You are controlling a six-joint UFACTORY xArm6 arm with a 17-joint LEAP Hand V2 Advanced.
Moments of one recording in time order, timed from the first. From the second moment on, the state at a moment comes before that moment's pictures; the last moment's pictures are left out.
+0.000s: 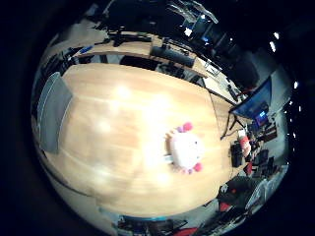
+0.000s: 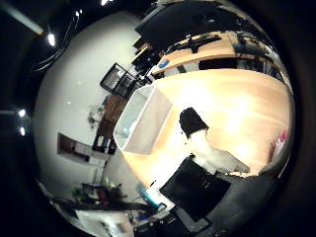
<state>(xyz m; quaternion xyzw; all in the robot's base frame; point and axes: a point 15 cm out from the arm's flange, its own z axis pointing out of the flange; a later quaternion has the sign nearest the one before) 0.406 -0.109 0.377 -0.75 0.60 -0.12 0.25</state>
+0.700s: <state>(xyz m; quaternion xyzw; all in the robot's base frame) 0.369 -0.237 0.332 -0.70 0.67 -0.13 0.21</state>
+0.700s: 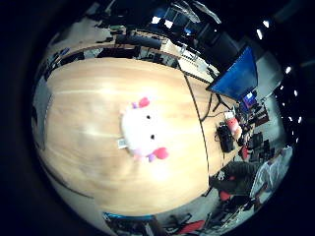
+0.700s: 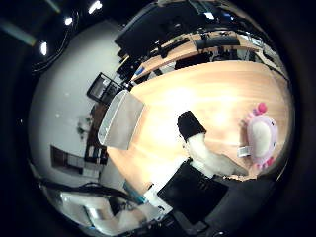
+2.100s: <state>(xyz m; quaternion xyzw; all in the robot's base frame) 0.367 -0.334 0.181 -0.66 0.73 0.05 0.19</state>
